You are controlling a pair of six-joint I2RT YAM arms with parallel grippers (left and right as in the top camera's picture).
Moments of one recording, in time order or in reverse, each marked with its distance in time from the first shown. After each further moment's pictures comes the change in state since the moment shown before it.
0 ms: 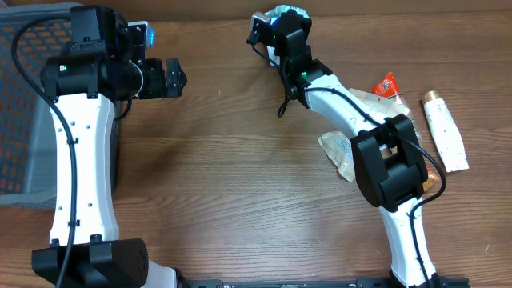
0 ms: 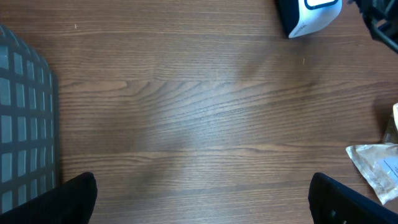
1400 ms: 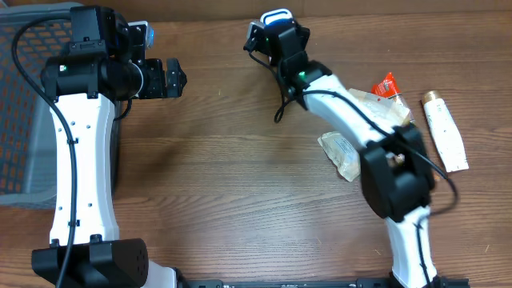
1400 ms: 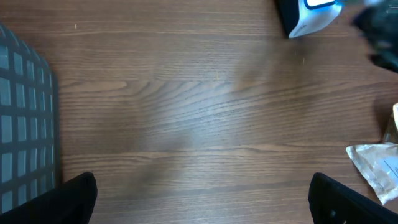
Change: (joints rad) left arm 0.000 0.000 0.000 0.000 0.000 0.000; right arm 0.033 -0.122 -0.011 -0.383 -0.037 0.253
